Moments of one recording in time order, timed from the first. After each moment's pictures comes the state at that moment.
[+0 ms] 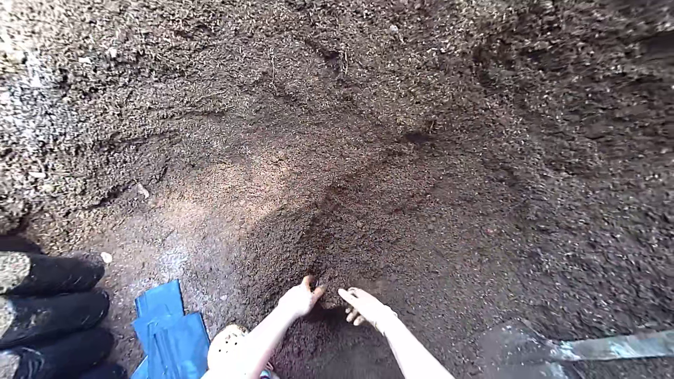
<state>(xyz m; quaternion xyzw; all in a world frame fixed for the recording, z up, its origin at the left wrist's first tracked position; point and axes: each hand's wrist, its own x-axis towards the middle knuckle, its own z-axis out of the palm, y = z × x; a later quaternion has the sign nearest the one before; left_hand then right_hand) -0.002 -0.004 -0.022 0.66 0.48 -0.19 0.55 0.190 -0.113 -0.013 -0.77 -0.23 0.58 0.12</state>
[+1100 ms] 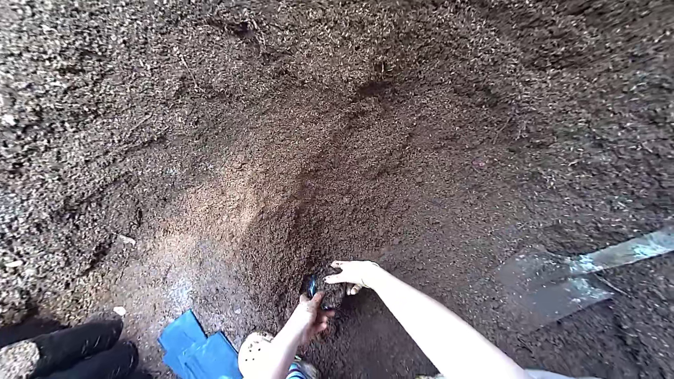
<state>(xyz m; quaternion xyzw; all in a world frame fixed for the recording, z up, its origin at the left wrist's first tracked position) 0.004 -0.051 -0.022 0.32 0.59 -0.11 0.73 0.202 -0.073 -0.022 -0.67 -0.27 0.69 0.03</state>
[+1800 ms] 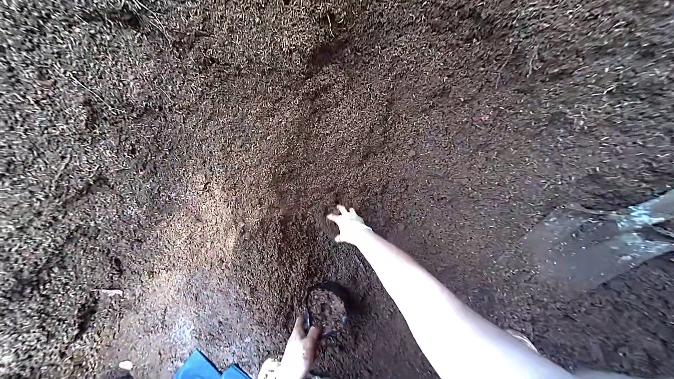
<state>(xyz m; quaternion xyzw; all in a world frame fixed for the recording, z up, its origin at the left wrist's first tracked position) -0.020 -0.038 -0.028 0.47 0.58 -0.12 0.65 0.287 0.010 -0.123 -0.82 -0.43 0.38 0.03</state>
